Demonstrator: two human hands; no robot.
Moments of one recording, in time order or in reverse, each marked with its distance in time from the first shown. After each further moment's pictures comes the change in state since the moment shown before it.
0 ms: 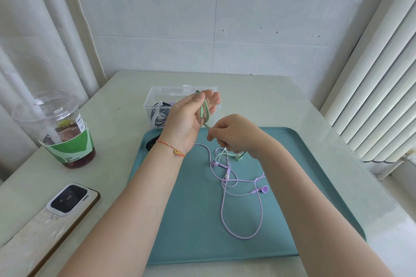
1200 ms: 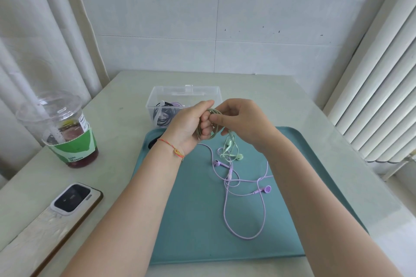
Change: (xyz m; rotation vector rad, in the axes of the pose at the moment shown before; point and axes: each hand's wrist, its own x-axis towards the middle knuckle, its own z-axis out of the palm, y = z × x) left_hand -0.003 0.003 -0.003 0.288 0.034 -0.288; right_hand 0.001 0.001 -0.010 0.223 0.185 -0.235
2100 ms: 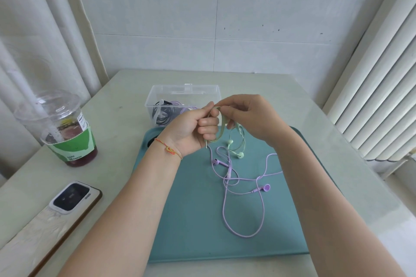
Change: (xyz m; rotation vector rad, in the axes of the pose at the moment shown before) left_hand 0.000 -0.003 -0.006 -0.275 -0.328 -0.178; right_hand -0.001 0.000 -0.020 -0.097 -0.026 -0.099
